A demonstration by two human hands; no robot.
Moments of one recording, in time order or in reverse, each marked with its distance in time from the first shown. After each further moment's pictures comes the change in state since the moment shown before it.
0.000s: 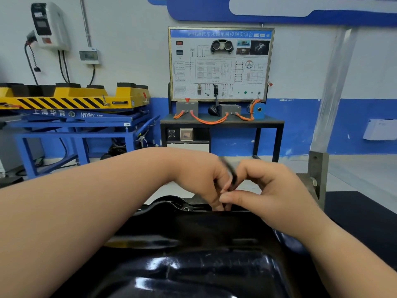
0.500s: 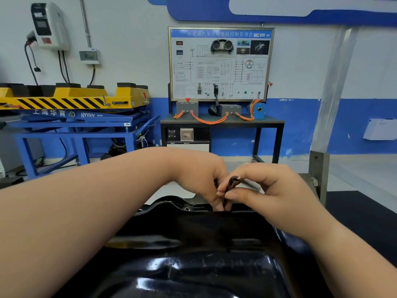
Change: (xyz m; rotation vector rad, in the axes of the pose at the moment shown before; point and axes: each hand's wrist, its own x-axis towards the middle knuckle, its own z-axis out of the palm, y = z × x) left_hand 0.000 0.001 0.000 0.006 -0.004 0.004; right_hand -0.001 -0.001 -0.003 0.021 -0.074 0.011
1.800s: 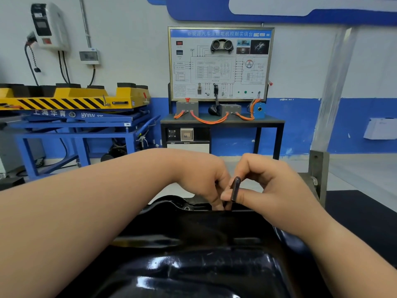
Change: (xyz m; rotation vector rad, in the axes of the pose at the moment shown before) left_hand 0.006 -0.004 0.002 0.054 -0.001 -0.008; right_hand 0.002 0.000 0.002 -0.017 0.083 0.024
